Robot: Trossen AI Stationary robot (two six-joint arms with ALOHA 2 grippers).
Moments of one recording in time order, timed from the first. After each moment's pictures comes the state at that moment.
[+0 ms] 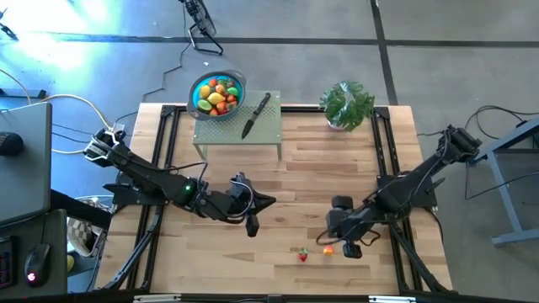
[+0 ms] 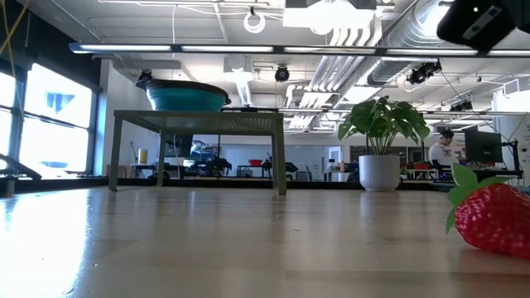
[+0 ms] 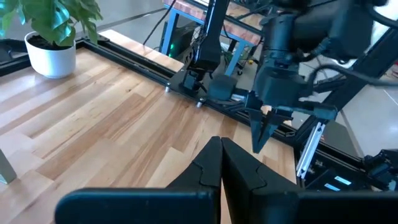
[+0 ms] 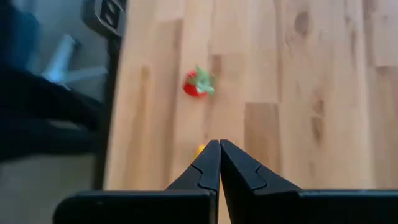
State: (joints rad) left arm -0.45 1.45 1.18 0.00 -0.62 -0.57; right arm 0.62 1.31 0.96 -0.59 0.06 0.63
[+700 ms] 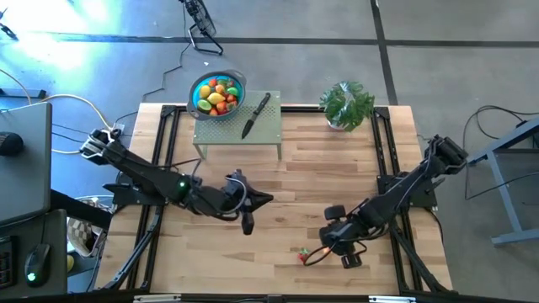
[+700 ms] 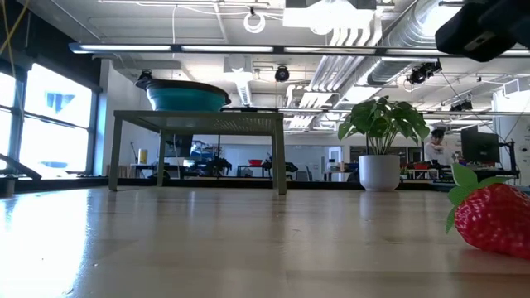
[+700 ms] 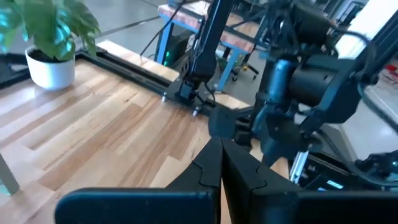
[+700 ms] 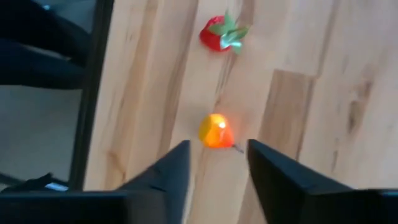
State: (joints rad) left arm -0.45 1.40 1.18 -0.01 -0.62 -0.54; right arm 0.63 1.53 1.10 -0.75 -0.06 0.47
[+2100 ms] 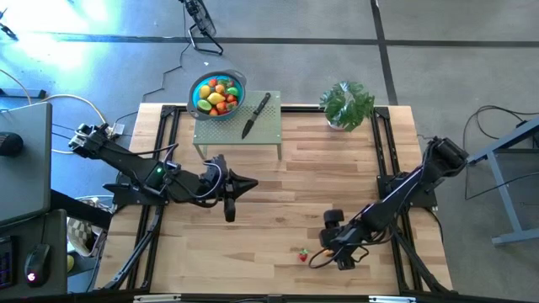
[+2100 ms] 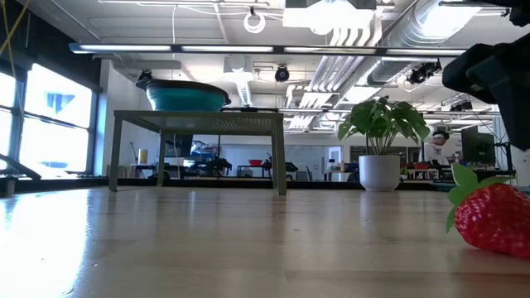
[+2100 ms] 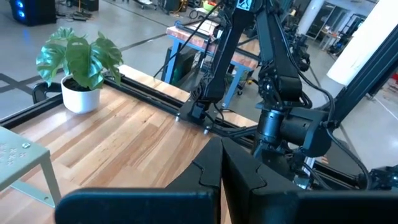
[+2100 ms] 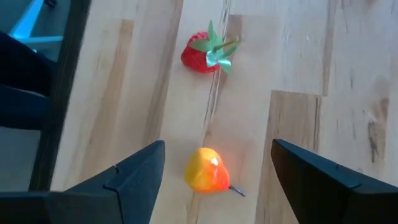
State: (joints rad) left arm -0.45 1.23 1.18 -0.13 -0.67 -0.48; right arm 0.69 1.54 0.88 -0.40 0.10 0.55
